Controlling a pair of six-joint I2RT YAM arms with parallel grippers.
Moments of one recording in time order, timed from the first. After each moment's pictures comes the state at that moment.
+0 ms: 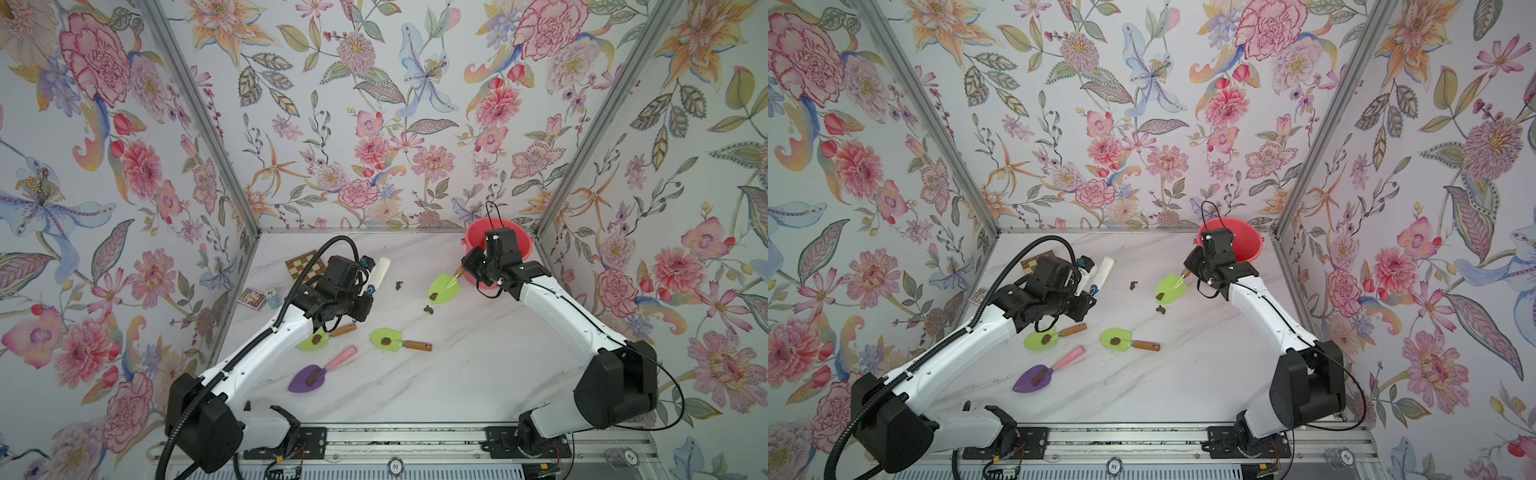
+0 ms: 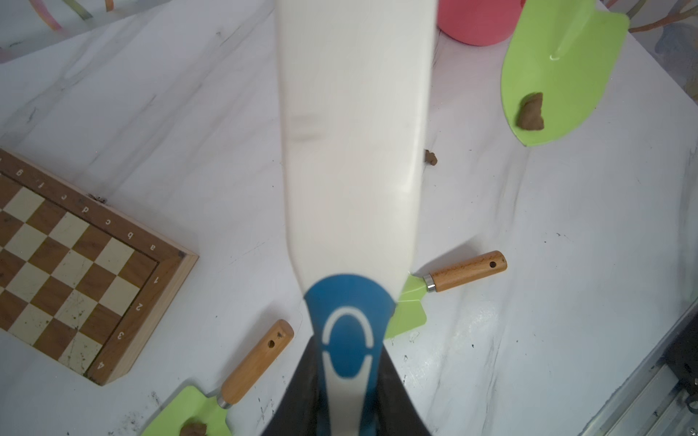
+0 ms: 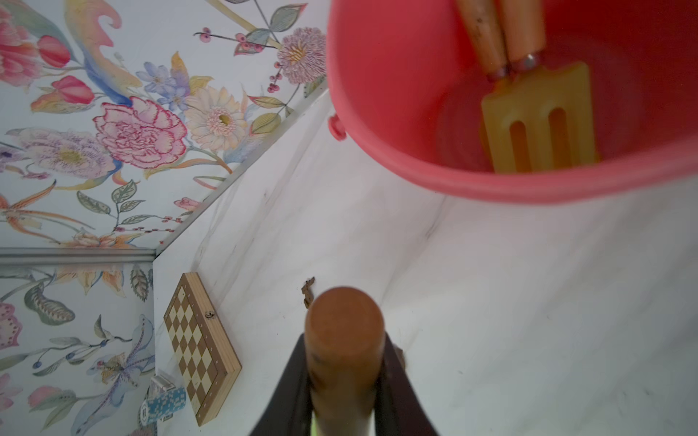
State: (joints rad) left arm -0.60 1.35 1.17 -0.68 0.06 -0.01; right arm 0.30 1.56 1.35 -0.47 -0.06 0.76
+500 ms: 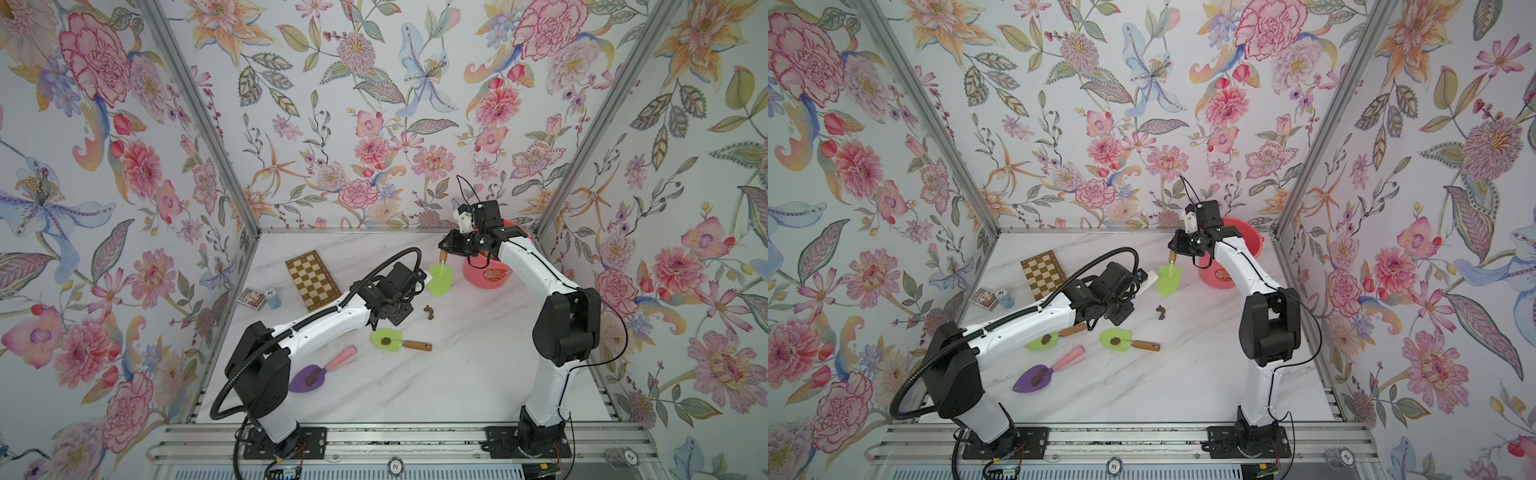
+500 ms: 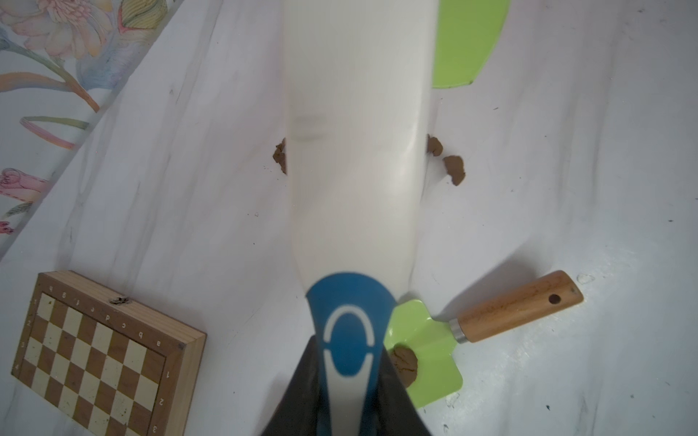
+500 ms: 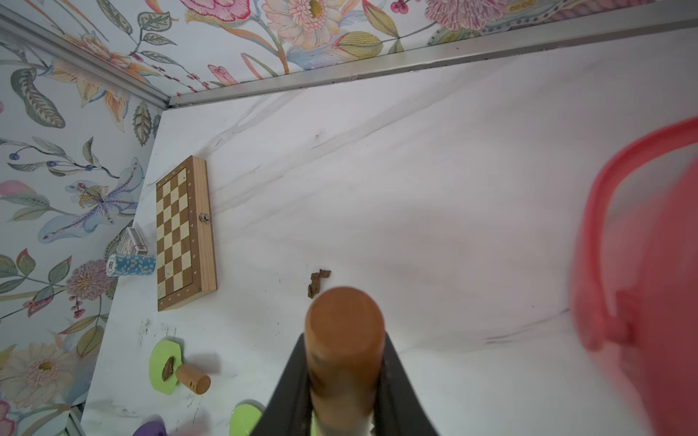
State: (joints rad) left arm -0.85 1.71 1.39 -0.67 -0.27 0.13; right arm 0.26 1.97 1.81 -0.66 -0.40 0.28
